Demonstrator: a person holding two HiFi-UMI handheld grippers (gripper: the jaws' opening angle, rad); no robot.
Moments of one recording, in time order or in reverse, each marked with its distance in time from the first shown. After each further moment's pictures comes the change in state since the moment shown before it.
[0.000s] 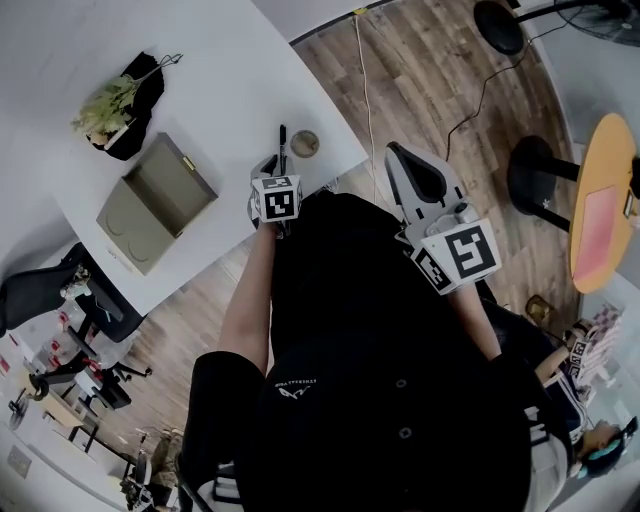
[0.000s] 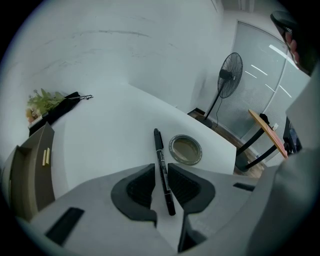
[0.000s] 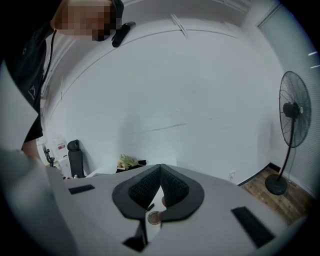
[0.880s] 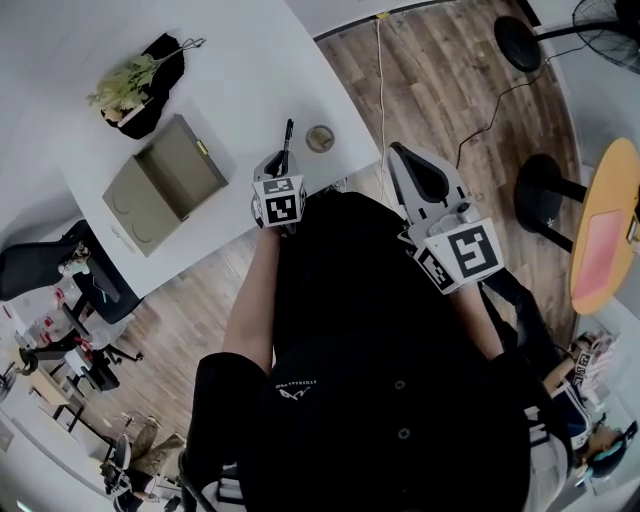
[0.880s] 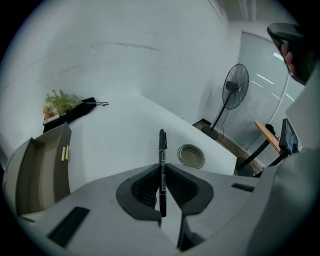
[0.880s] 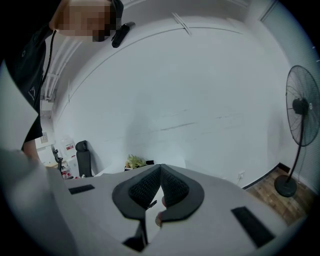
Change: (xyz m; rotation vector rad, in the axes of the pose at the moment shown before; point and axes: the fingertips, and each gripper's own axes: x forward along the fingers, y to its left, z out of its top) left arm -0.040 0.018 0.010 -0.077 -0.104 0.071; right arm 0.008 0.020 -0.001 -0.007 -0.004 0.090
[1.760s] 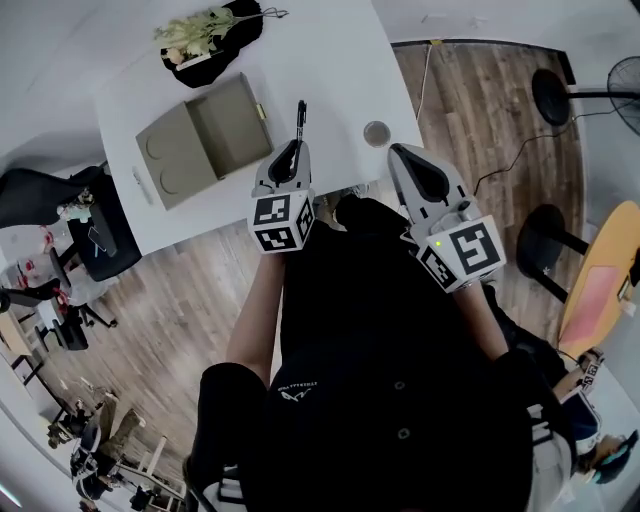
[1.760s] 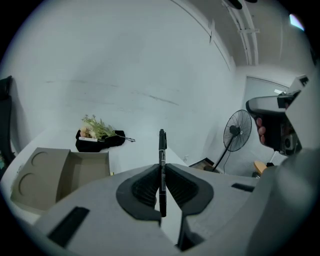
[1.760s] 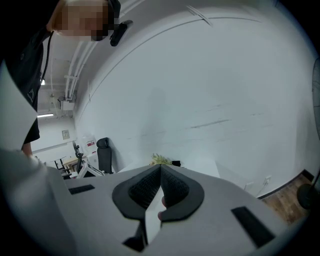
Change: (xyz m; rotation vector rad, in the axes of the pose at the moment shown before) left arm -0.163 0.069 0.049 -0.212 -0.392 0.003; right arm 0.047 0.128 0.000 -0.065 0.023 0.220
